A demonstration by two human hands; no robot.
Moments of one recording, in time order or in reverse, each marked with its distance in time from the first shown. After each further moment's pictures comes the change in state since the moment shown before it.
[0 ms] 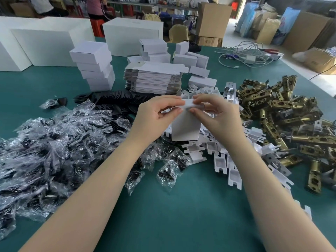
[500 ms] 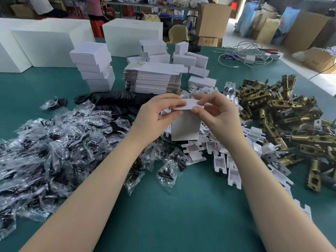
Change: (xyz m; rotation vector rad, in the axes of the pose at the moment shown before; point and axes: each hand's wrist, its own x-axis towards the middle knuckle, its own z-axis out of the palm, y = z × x) left_hand 0.000 0.000 -0.003 0.069 -0.084 0.008; right_hand -0.003 0.006 0.002 0.263 0.018 0.117
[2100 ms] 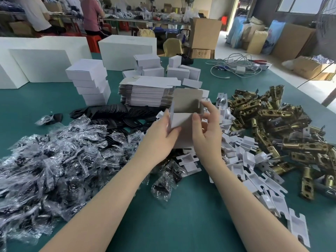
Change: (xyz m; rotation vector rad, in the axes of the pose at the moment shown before) left_hand -0.001 0.002 0.027 0.167 -0.101 -0.263; right_hand -0.012 0.007 0.033 -0.100 0.334 -0.019
